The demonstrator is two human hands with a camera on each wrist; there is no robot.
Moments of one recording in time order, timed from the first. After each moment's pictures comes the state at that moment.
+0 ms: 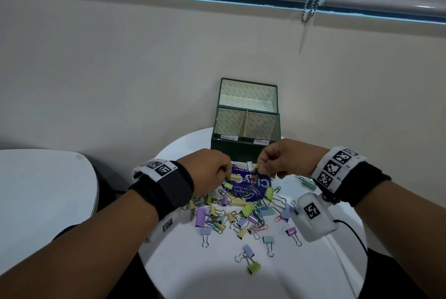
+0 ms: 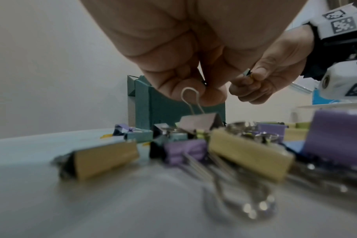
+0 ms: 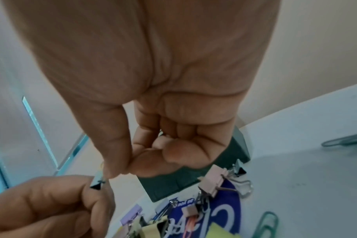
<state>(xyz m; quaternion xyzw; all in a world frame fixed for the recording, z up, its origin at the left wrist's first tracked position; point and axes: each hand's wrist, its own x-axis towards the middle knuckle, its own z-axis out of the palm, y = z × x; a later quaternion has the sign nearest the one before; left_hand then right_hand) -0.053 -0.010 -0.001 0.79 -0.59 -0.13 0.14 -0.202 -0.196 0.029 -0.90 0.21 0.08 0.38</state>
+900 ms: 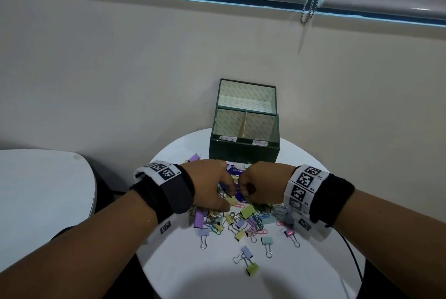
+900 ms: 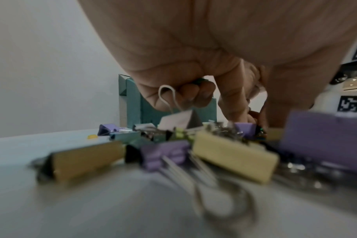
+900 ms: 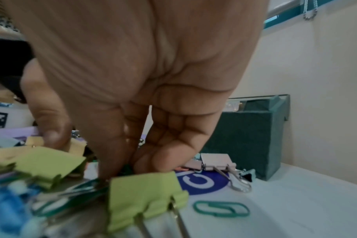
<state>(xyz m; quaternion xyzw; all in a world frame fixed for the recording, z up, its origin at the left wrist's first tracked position) -0.059 -0.009 -0.007 0.76 -0.63 -0.13 0.00 -0.179 -0.150 -0.003 -0.98 0.10 0.18 0.06</state>
